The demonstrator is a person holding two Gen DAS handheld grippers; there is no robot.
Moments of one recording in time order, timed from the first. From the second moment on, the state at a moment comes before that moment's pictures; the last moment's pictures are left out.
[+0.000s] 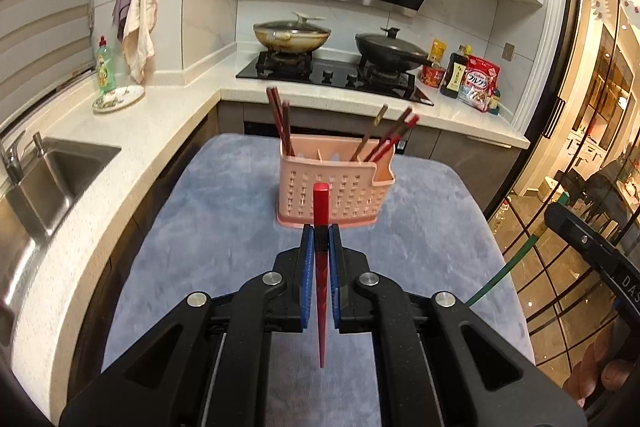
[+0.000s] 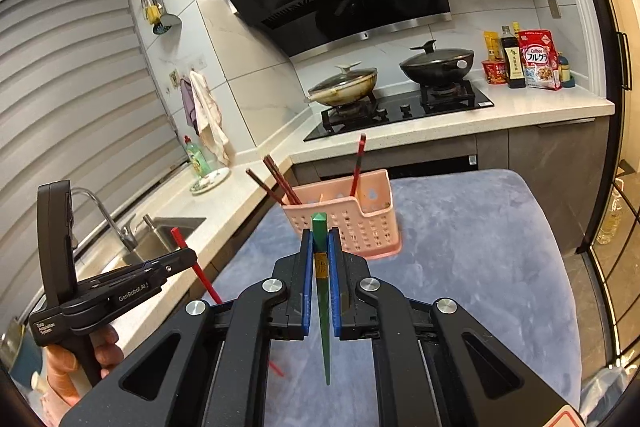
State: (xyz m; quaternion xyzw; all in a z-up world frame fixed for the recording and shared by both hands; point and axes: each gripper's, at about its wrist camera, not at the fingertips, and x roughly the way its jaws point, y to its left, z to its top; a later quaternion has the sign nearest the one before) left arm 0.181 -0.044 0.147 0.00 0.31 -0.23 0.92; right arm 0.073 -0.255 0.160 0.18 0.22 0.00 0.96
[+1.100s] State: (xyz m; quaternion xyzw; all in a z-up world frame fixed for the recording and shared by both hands) left arm 0.341 -0.111 0.223 0.01 0.21 -0.20 0.96; right arm 0.294 -0.291 0.219 0.17 0.16 -0.03 0.97
